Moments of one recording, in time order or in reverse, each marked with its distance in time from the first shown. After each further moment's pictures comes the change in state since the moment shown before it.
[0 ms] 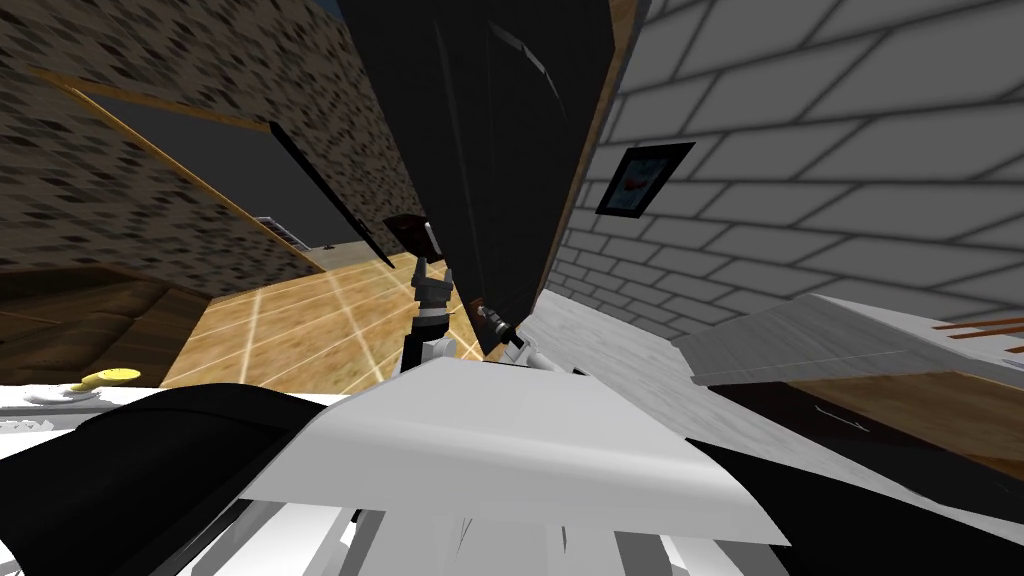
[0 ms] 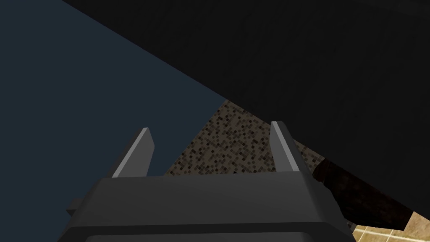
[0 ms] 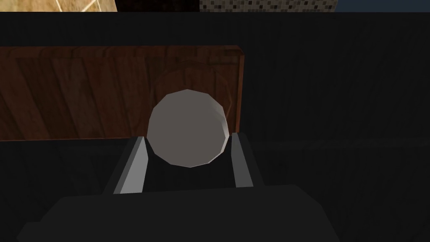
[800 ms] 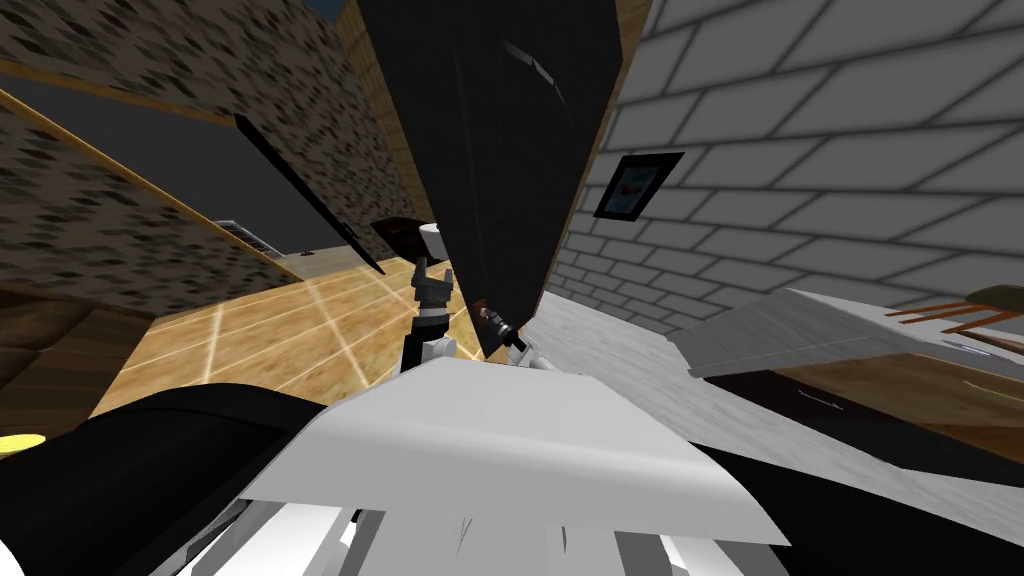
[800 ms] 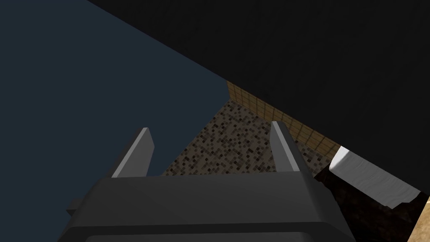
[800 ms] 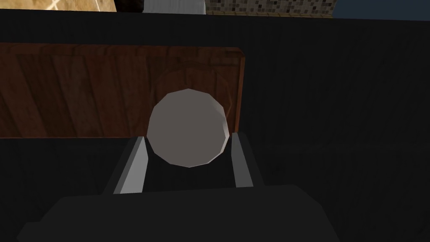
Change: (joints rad) arm 0.061 -0.024 -0.031 -0.051 0.067 0.011 -0.018
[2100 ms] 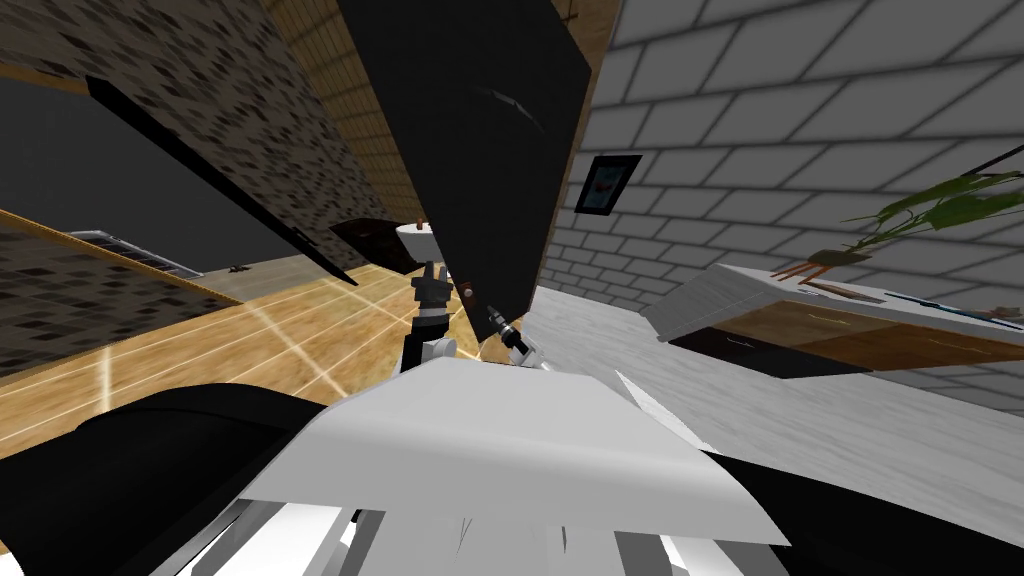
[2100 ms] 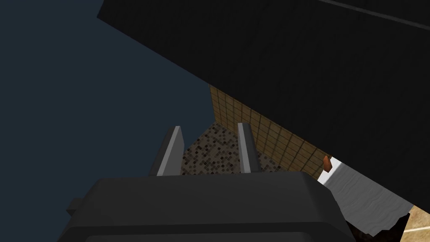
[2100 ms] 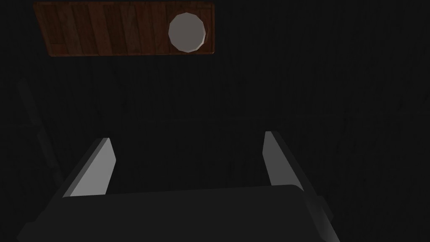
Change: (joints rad) arm 0.083 -0.010 -0.060 -0.094 0.075 0.026 -0.026
